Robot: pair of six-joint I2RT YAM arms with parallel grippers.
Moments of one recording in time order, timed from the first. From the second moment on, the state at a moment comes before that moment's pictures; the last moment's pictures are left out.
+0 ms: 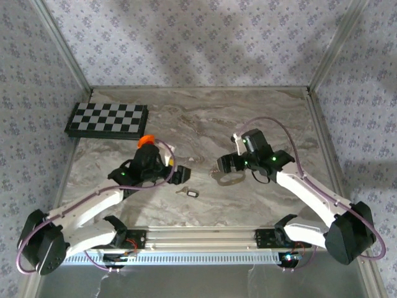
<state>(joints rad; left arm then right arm) -0.72 1.07 0.62 -0.18 0.25 -0.32 0.53 1.14 0.83 -0.56 -0.16 0.23</state>
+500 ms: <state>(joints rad) -0.89 1.61 0.94 -0.13 0.24 -0.18 0.13 0.92 0.63 -0.54 -0.44 0.28</state>
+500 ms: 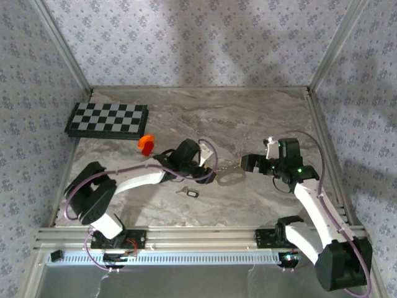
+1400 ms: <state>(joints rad) -0.99 1.86 1.22 -0.44 0.02 -0.04 -0.03 0.91 0.54 -0.43 -0.57 0.30</state>
